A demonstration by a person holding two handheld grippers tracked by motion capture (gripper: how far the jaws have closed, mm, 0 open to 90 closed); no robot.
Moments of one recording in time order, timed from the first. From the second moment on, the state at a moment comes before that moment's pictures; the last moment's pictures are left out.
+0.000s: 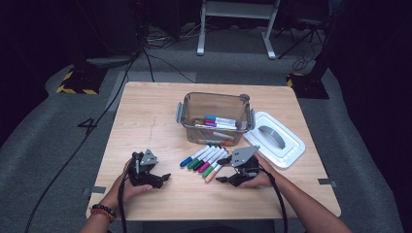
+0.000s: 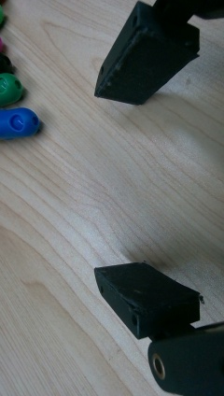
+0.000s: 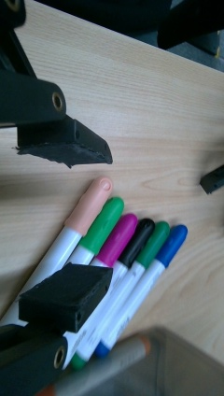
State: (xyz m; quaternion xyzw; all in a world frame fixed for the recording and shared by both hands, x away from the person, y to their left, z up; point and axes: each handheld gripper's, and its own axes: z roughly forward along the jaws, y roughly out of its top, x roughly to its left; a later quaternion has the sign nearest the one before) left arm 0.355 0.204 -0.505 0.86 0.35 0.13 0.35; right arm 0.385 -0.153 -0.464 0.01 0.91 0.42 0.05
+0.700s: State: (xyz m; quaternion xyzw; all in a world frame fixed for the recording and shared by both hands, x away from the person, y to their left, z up) left arm 0.355 0.204 -0.505 0.86 0.35 0.13 0.35; right arm 0.386 -0.133 -0.487 0.00 0.92 0.39 0.03
